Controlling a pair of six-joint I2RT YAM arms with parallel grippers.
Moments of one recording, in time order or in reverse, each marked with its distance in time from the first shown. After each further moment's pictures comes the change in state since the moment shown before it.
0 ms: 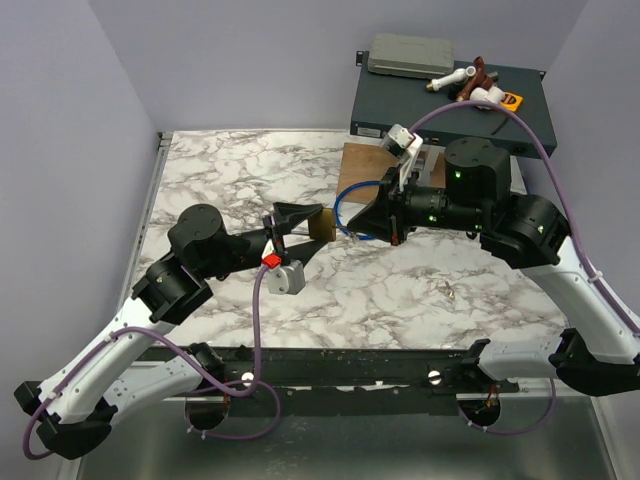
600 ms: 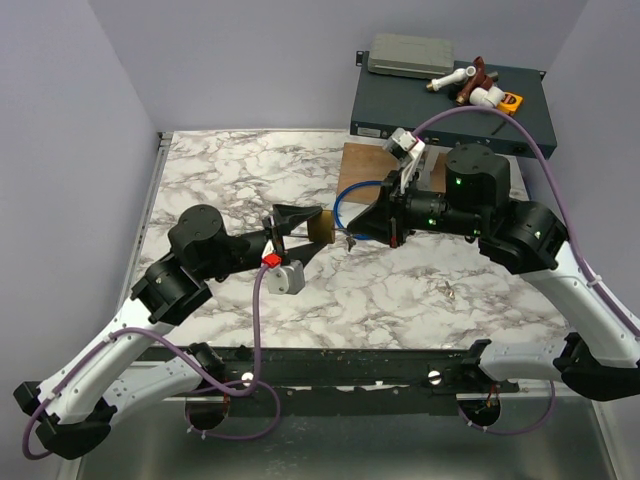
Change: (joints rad) left arm -0.006 0.000 0.000 -0.029 -0.011 -0.006; right arm 0.000 -0.031 -0.076 0.055 0.016 0.035
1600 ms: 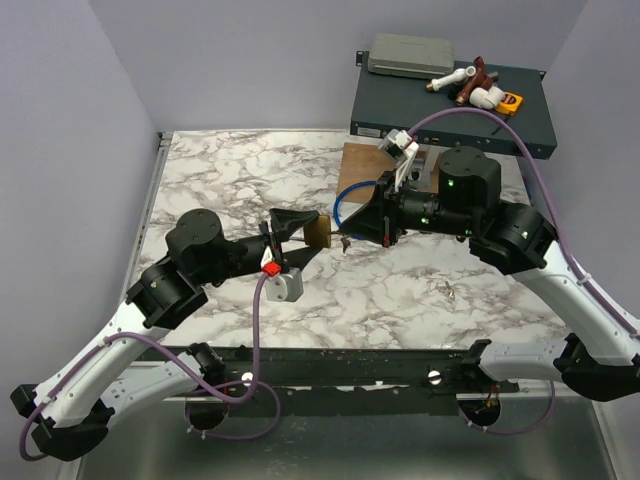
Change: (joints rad) left arm -0.012 -0.029 0.000 -0.059 -0.012 0.057; right arm 0.000 -0.009 -0.069 0.097 -0.029 0.089
